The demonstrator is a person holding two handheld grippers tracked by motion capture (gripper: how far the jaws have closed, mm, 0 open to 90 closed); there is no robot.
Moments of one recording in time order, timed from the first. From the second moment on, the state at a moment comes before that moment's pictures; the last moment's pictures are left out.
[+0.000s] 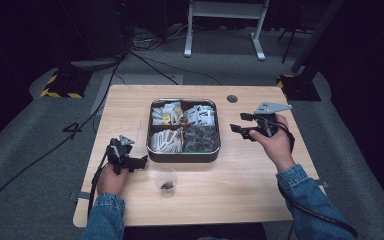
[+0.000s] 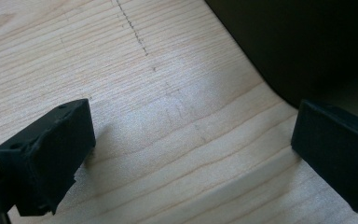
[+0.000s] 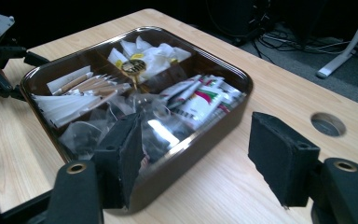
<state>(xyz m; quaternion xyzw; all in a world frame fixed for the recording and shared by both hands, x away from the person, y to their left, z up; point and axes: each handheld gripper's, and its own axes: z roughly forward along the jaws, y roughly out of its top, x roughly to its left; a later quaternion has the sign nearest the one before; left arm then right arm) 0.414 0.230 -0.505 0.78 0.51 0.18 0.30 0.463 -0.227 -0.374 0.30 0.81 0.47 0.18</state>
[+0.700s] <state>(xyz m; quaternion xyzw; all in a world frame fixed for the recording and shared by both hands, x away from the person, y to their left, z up) 0.414 0.231 -0.505 0.78 0.51 0.18 0.30 0.450 -0.308 -0.447 0.37 0.82 0.40 0.18</state>
